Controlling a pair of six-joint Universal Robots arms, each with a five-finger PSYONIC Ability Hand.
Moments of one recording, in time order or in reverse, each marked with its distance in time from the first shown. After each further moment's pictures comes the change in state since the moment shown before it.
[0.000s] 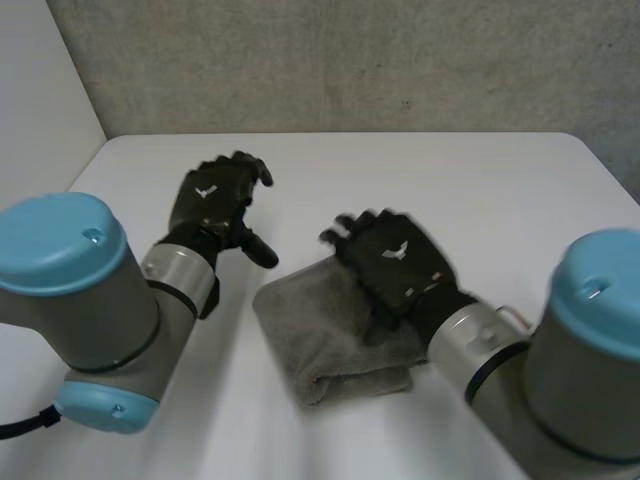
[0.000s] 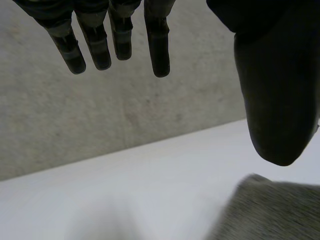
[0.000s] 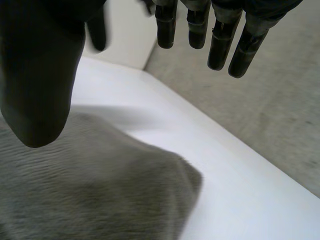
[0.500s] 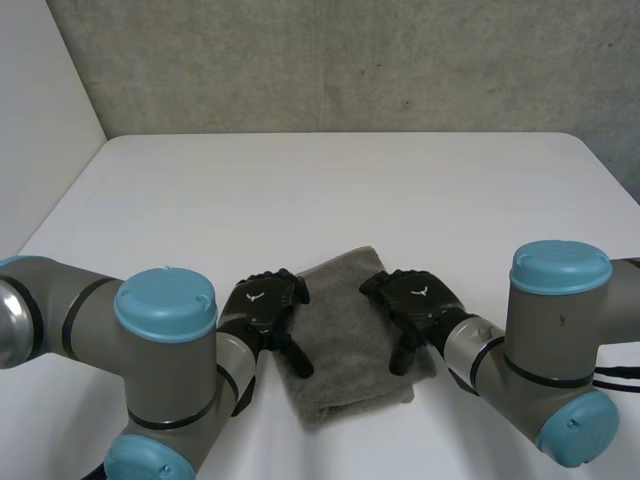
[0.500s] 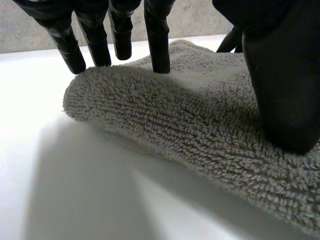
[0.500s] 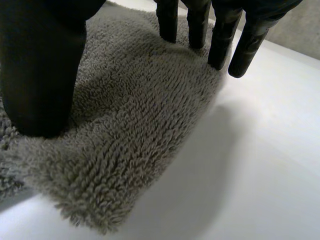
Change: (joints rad) left arm -0.095 -0.209 -0.019 -0.131 -0.008 -0.068; right arm -0.163 0.361 -0.058 -0.003 -0.116 0.017; left_hand 0.000 0.000 0.000 0.000 -0.003; right_hand -0.018 0.000 -0.001 0.000 0.000
